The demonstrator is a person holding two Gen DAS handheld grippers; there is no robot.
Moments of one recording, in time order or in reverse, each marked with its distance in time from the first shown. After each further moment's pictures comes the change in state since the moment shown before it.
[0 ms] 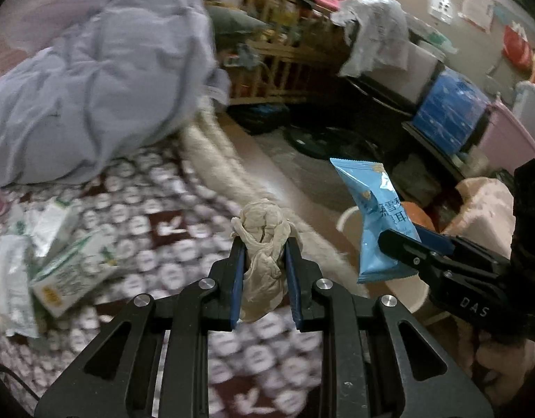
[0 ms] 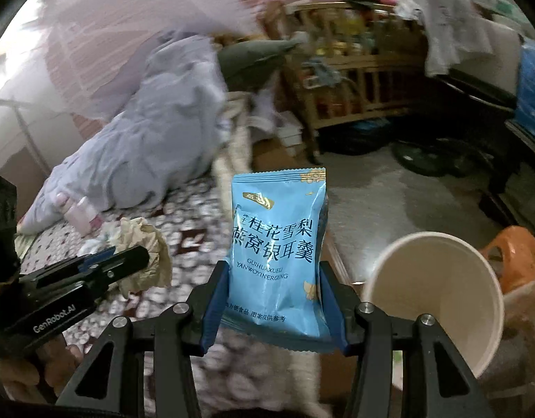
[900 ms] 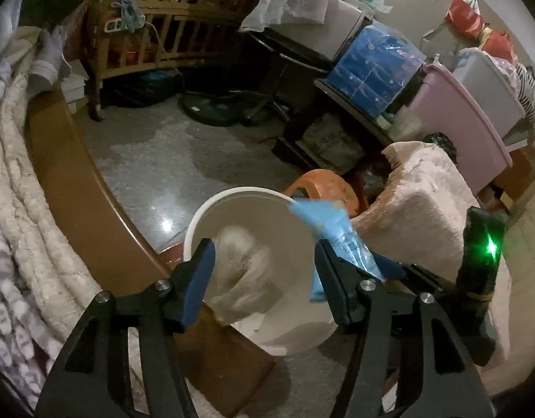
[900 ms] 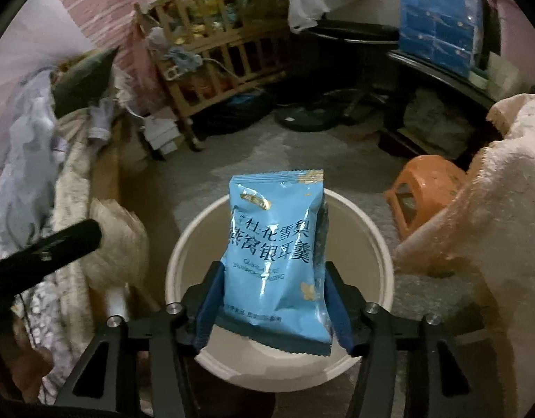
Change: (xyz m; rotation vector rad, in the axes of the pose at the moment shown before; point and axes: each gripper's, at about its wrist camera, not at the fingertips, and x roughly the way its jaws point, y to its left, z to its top) left arm 0.118 -0.139 0.023 0.086 0.147 -0.346; right arm -0.011 -0.184 -0.045 0.260 0.066 -0.319
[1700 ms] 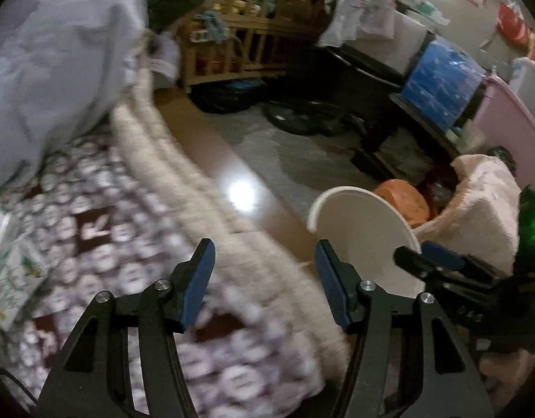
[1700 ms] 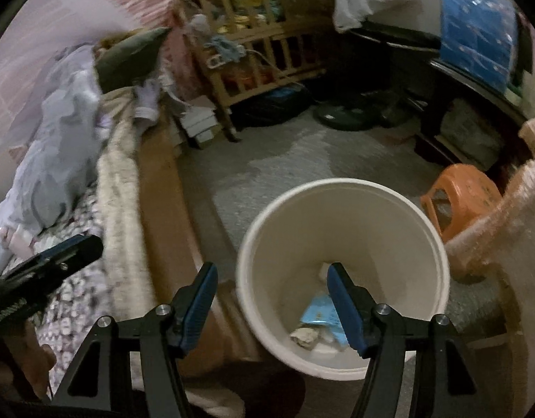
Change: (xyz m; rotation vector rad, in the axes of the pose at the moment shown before) left arm -0.079 0.070 -0.036 -0.064 -0.057 0.333; right arm -0.010 0.078 -0.007 -0.085 0.015 0.120
